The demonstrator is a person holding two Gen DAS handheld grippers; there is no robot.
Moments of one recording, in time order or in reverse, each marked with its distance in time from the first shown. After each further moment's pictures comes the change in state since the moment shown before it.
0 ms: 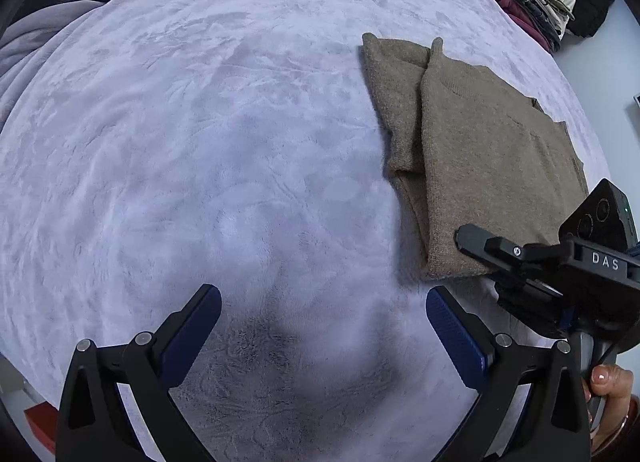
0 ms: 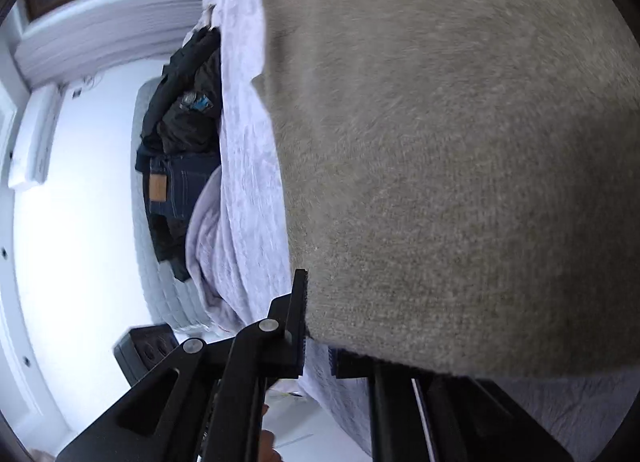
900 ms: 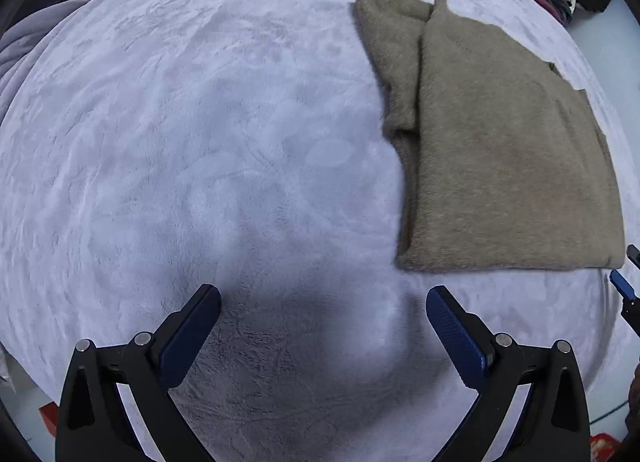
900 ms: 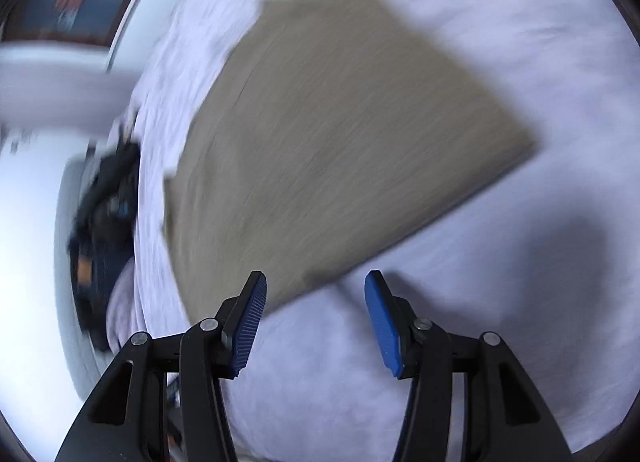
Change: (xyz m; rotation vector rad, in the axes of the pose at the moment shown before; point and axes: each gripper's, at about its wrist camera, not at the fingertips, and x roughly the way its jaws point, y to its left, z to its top) left arm 0.028 -0.044 -0.008 0.030 0.063 0.063; right arm -0.256 -0.058 -0.007 0.110 -0.413 -0.386
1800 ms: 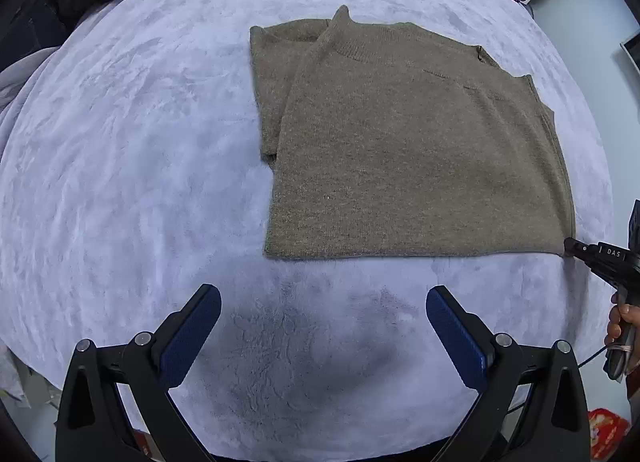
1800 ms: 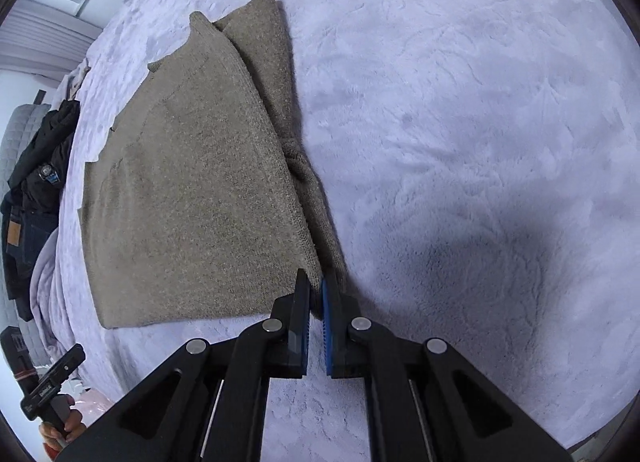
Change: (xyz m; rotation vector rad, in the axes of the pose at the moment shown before) left arm -0.056 -0.078 0.012 0.089 0.034 -0.023; right arm -0.016 -0.035 0.063 -0.236 0.116 -0.290
